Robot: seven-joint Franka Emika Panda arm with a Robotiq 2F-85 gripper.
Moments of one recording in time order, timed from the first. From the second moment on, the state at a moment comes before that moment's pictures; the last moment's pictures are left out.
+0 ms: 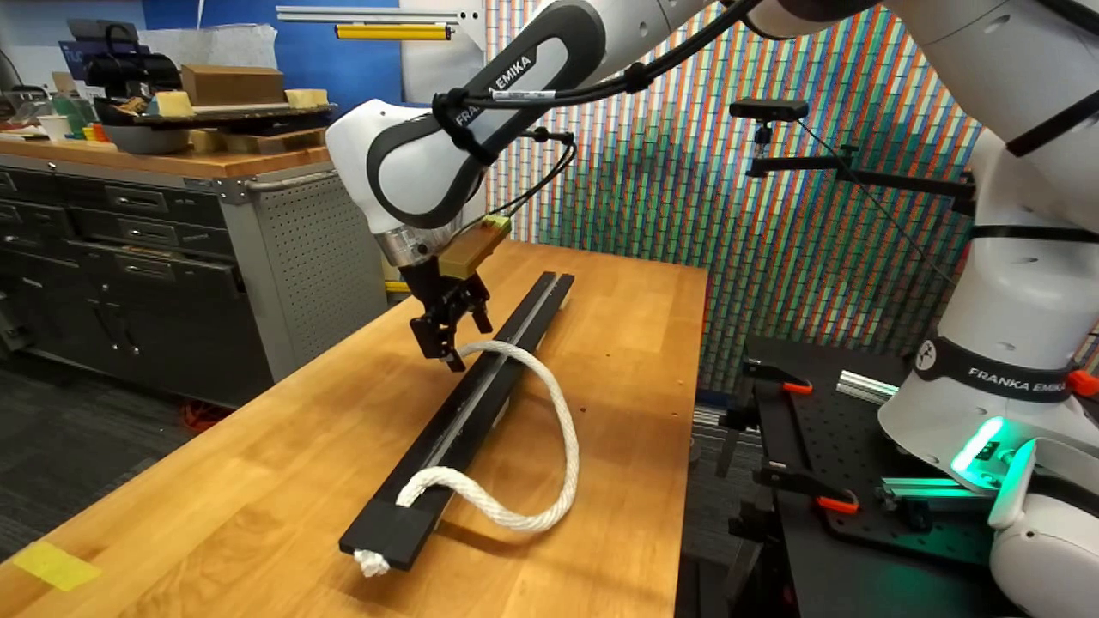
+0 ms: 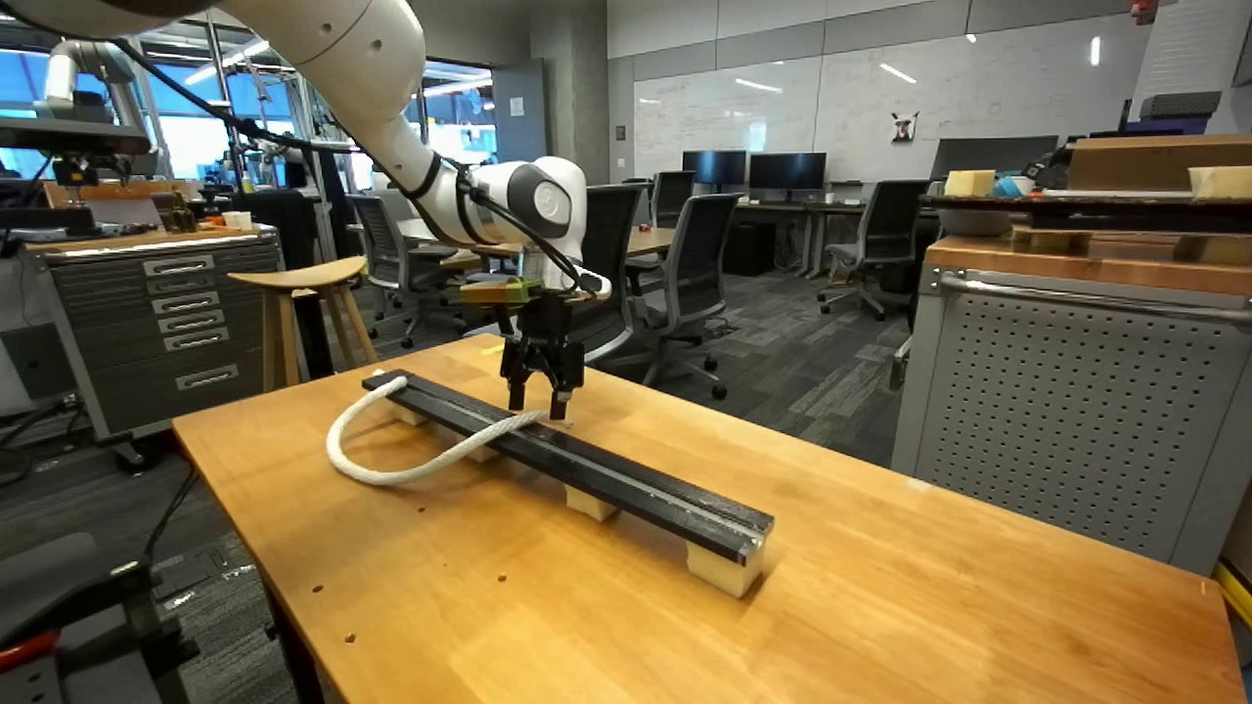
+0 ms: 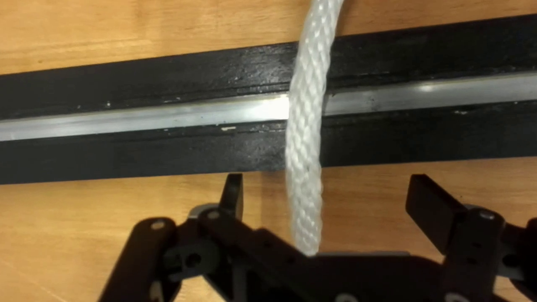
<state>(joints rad) 0.11 0.84 0.03 -1.42 -0.16 1.90 0.25</state>
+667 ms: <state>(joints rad) 0.11 0.92 0.02 -1.26 -0.13 1.81 0.23</state>
